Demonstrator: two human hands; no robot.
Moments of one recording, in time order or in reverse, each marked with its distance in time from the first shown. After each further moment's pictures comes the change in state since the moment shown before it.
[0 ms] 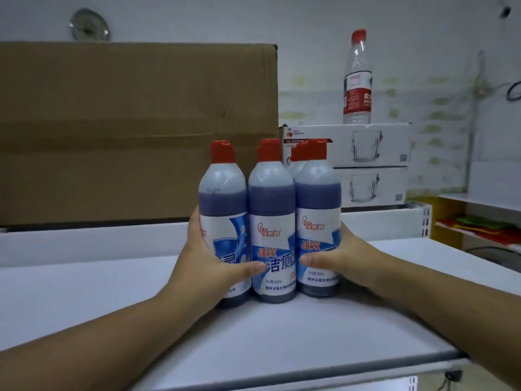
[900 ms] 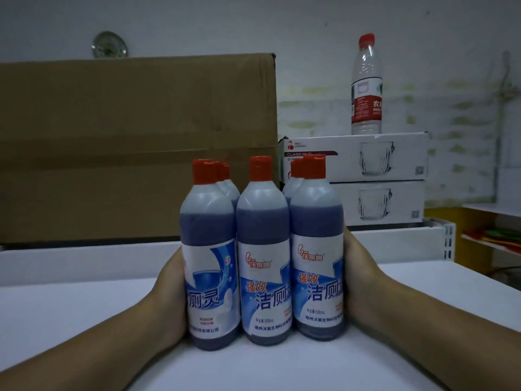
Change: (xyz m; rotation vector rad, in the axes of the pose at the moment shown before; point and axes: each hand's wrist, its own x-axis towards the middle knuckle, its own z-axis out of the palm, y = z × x) left_hand 0.030 -0.012 -0.002 -0.395 0.043 -0.367; right_hand 0.025 0.002 0.000 0.612 0.226 0.232
